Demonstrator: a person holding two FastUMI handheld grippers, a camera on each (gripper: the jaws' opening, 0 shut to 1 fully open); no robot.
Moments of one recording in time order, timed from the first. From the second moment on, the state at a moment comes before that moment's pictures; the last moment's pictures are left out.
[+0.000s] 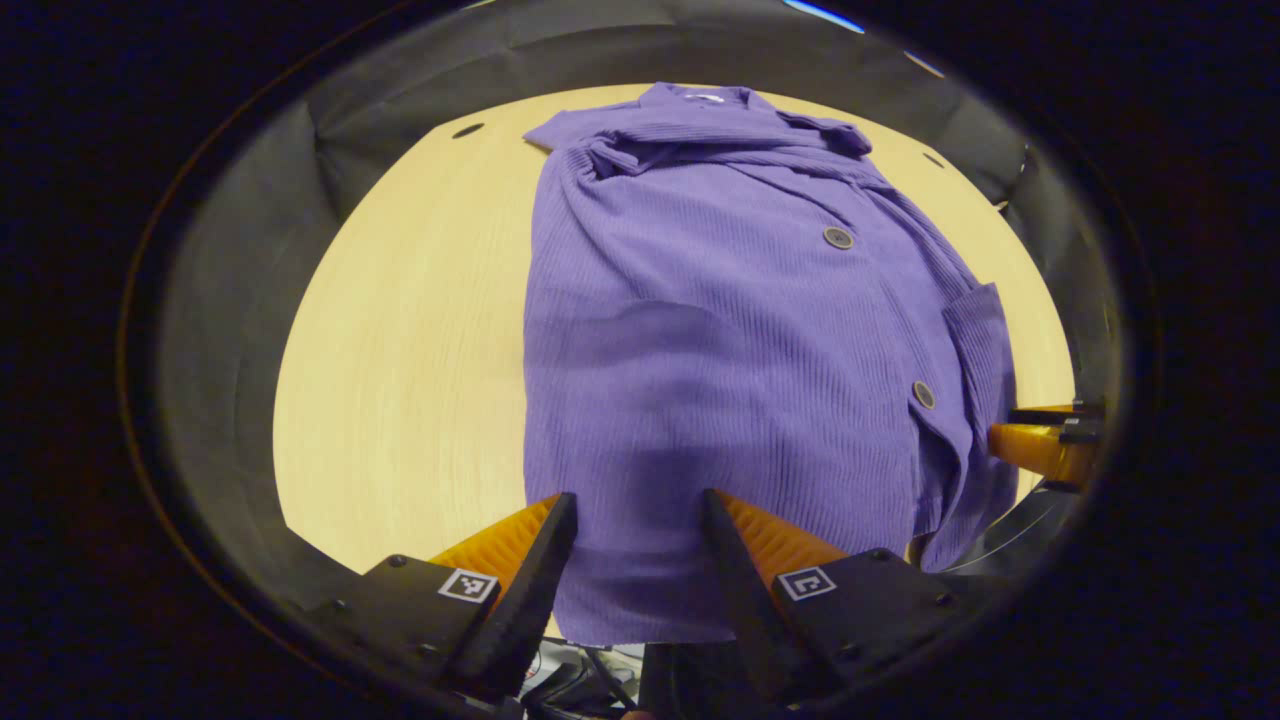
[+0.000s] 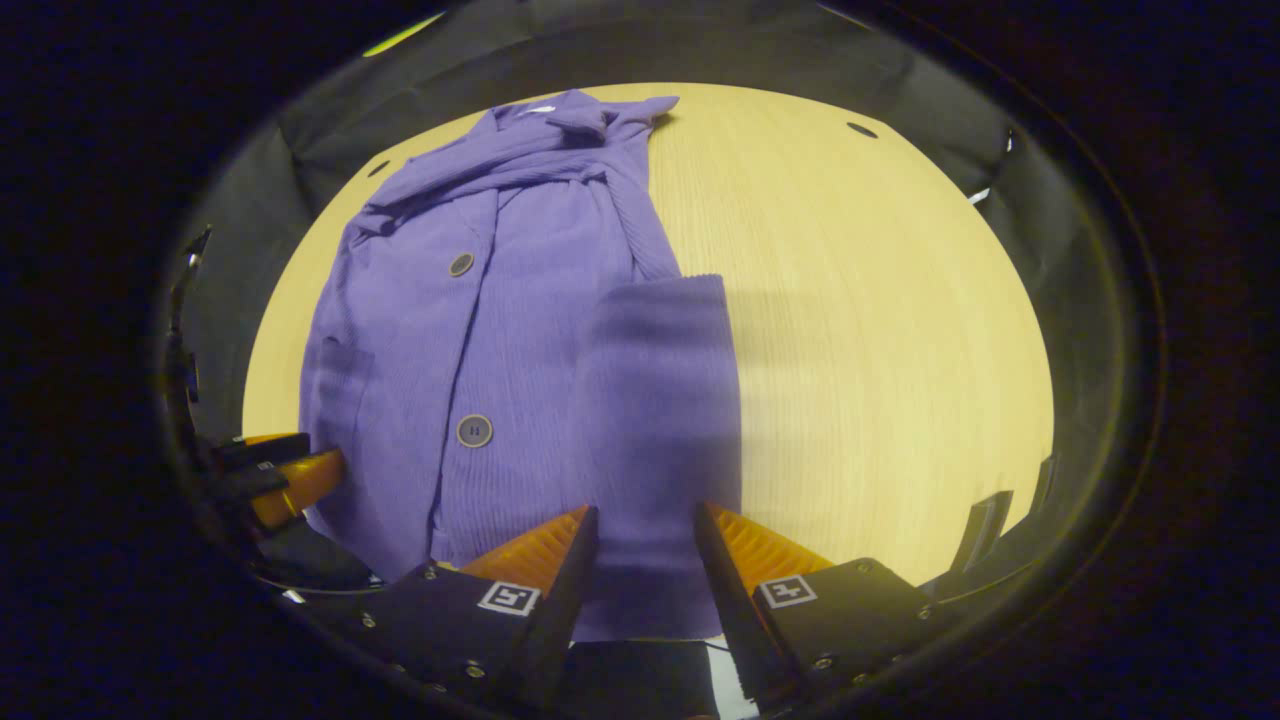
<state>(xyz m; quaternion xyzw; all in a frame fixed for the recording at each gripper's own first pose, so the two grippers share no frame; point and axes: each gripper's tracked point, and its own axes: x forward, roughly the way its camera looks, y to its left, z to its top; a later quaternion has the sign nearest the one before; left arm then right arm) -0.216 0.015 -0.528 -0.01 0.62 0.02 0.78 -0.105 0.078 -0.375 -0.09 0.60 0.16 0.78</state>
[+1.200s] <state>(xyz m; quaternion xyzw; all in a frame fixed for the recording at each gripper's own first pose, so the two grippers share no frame) -0.152 0.009 -0.503 -0.04 0.56 0.04 0.82 -0.063 0.126 -0.338 -0.01 0.56 0.19 0.81</state>
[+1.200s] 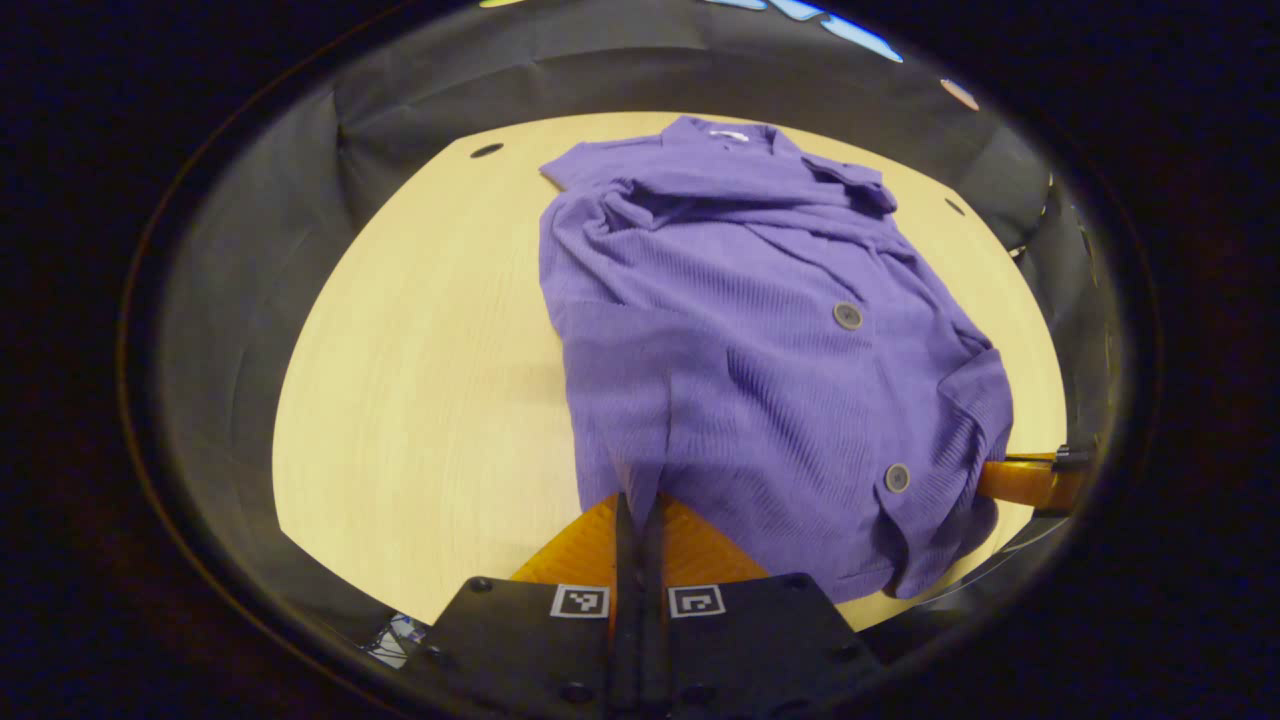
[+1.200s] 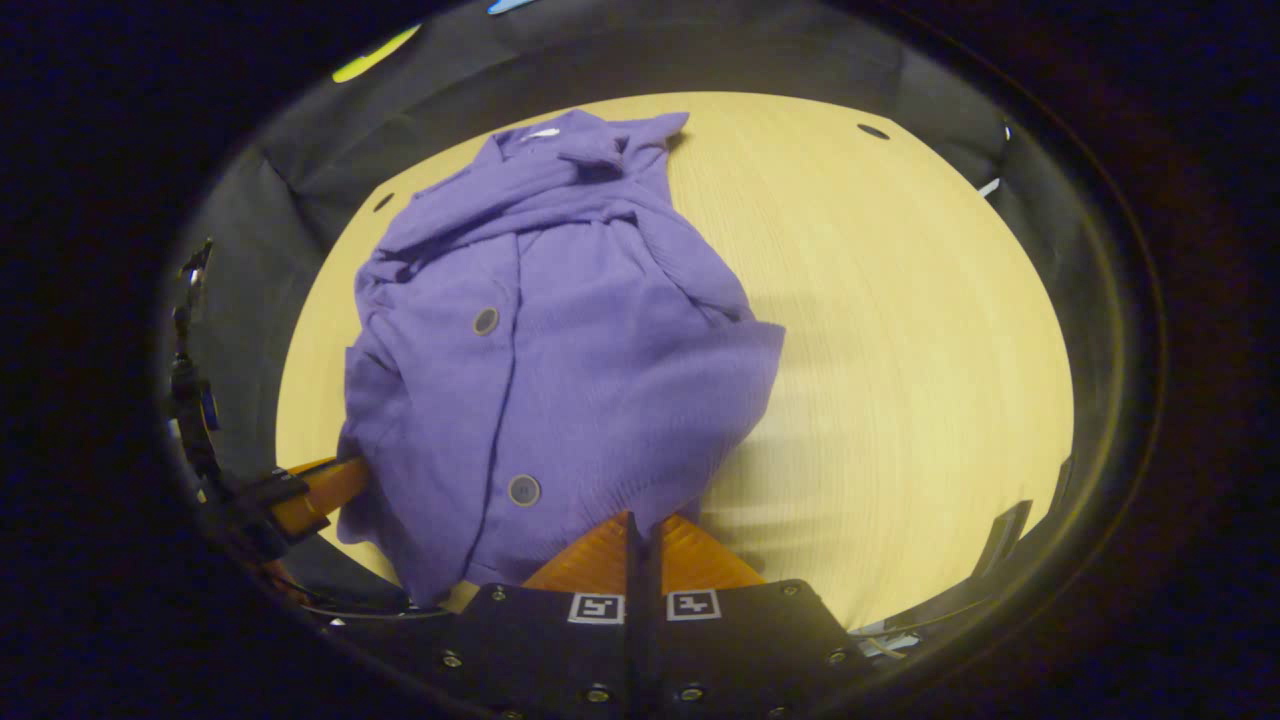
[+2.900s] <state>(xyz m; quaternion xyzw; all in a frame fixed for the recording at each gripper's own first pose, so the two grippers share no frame) 0.196 0.083 -0.421 -0.16 0.39 0.09 0.90 0.257 0.240 -0.214 0.05 0.36 0.20 0.91</state>
